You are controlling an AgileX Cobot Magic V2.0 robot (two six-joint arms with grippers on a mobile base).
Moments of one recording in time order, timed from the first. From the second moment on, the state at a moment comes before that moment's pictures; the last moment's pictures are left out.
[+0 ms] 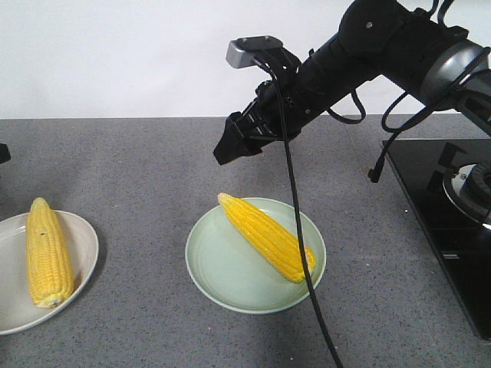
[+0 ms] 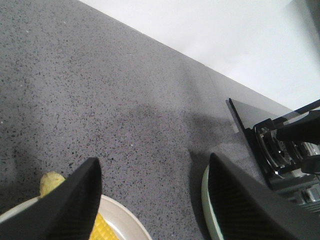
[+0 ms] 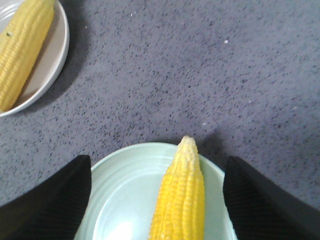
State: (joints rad) left arm 0.61 1.64 -1.02 1.78 -1.19 -2.05; right arm 0.38 1.97 -1.92 0.55 1.15 -0.52
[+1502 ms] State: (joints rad) left arm 0.33 0.85 -1.02 1.78 -1.24 -2.07; right arm 0.38 0.62 -0.79 0.26 0.59 -0.37
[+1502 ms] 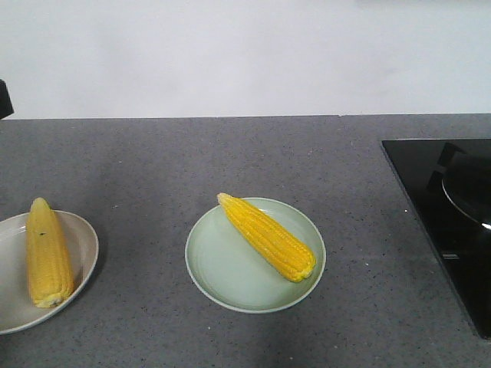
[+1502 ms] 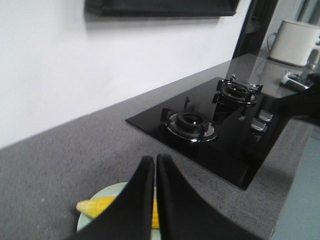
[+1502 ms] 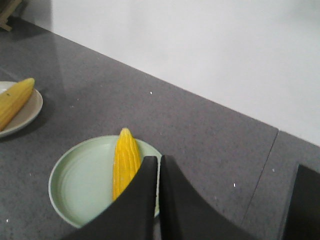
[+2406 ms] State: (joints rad) left arm 0.29 0.66 -0.74 1.78 -1.25 -1.89; right arm 0.38 0.28 -0.44 -0.11 0.69 -0.07
